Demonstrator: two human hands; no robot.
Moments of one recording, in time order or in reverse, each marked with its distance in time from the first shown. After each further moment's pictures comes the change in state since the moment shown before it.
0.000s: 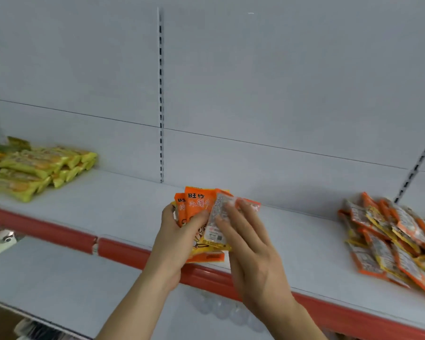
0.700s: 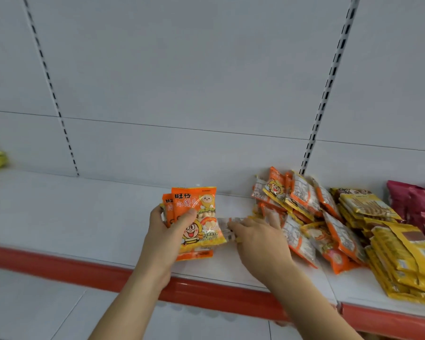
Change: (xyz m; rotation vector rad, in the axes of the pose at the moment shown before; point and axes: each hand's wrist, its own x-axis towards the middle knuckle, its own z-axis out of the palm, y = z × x) left_hand -0.034 -0.061 0.201 0.017 -0.011 -0.066; right_hand -0.079 0.187 -0.141 -0.505 -0.605 0.350
